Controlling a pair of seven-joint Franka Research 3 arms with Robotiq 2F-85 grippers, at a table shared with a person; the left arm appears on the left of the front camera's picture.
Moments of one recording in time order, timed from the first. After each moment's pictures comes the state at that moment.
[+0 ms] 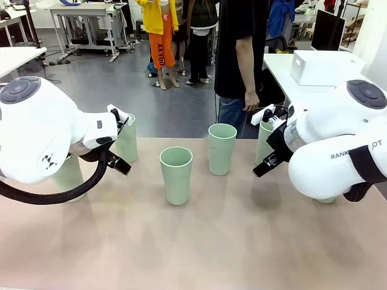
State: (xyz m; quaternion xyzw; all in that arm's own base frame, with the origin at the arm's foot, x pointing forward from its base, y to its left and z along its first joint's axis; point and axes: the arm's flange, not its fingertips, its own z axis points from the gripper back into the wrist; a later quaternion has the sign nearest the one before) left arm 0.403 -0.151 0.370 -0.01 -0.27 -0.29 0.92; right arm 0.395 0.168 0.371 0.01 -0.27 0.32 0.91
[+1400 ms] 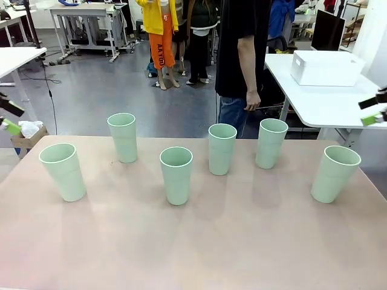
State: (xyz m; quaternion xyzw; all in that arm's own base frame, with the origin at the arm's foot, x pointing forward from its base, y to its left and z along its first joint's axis) left arm 0.405 0.114 0.502 -0.17 -0.30 -0.53 0.78; right arm 0.399 -0.111 0.507 0.24 -0.36 0.48 0.76
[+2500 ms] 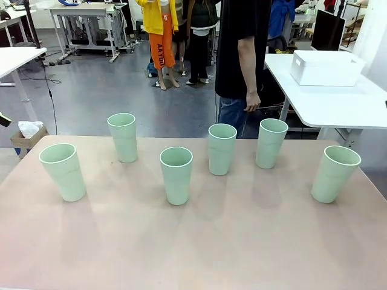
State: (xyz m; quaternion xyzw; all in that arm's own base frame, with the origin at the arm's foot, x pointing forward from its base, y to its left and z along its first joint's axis) left arm 0.418 0.172 0.478 -0.22 -0.28 -0.61 0.71; right arm 0.419 -0.208 0.493 0.30 -0.40 0.48 0.72
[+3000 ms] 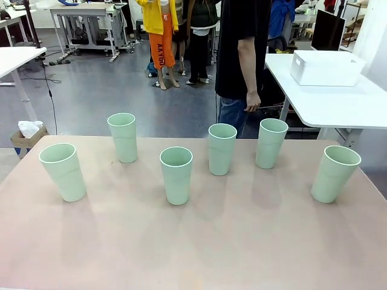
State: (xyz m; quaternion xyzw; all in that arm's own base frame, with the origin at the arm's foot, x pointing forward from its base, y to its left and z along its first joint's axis) left arm 0.412 0.219 0.474 -0.22 -0.30 -0.57 0.73; right arm 0.420 -0.282 0.477 0.32 -0.42 0.43 0.73
